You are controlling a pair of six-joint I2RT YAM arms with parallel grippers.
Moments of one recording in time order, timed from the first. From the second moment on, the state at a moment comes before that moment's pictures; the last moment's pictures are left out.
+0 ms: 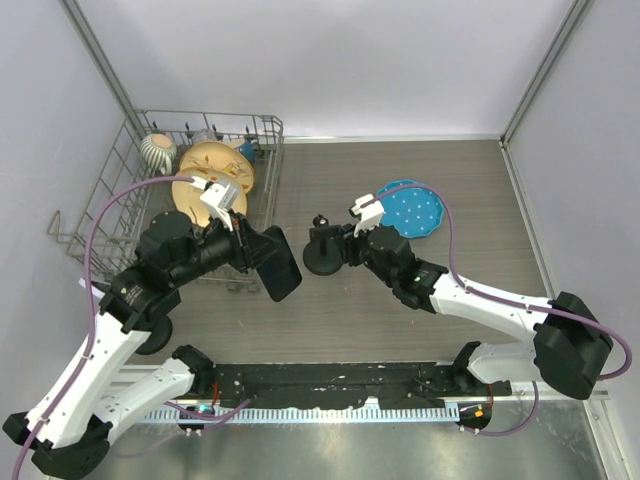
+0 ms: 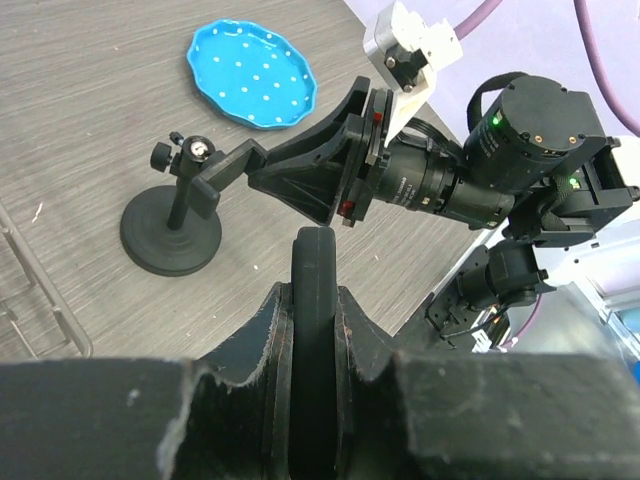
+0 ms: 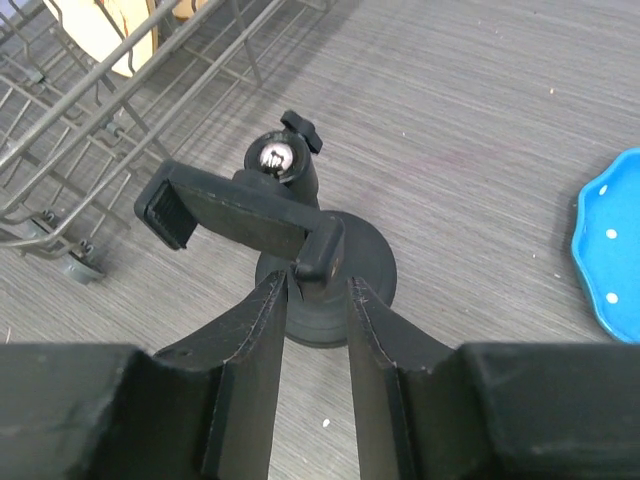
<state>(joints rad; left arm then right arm) -0.60 0.78 1.10 -0.56 0.27 -0.39 0.86 1.25 0.71 0.24 0.28 0.20</state>
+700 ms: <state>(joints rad) -0.60 0.90 1.03 -0.35 0.46 -0.34 0.85 1.30 0.74 0.30 0.25 0.08</state>
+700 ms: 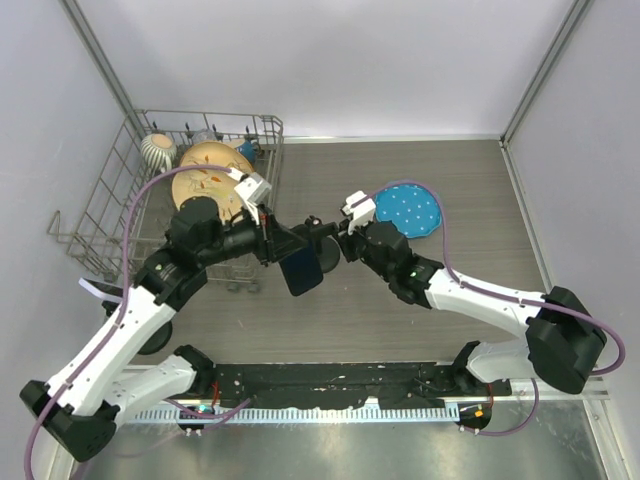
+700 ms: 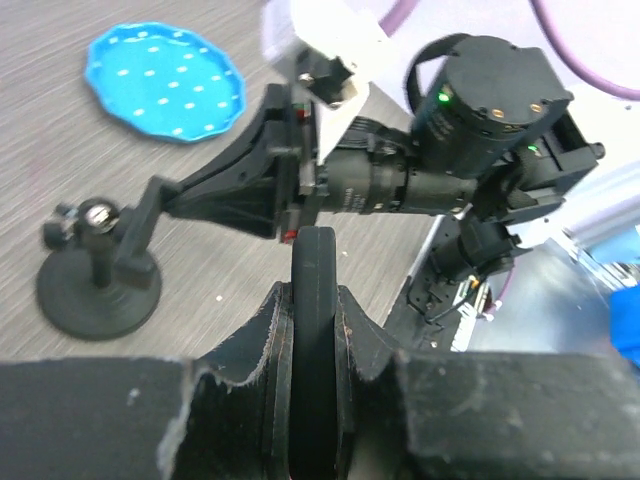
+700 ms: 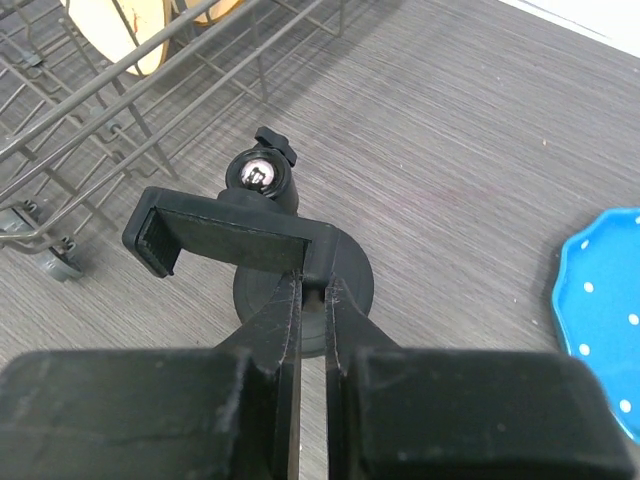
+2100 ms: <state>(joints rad) -0.59 1.61 1.28 -0.08 1.05 0.29 0.45 1.48 0.92 0.16 -0.75 -0.08</state>
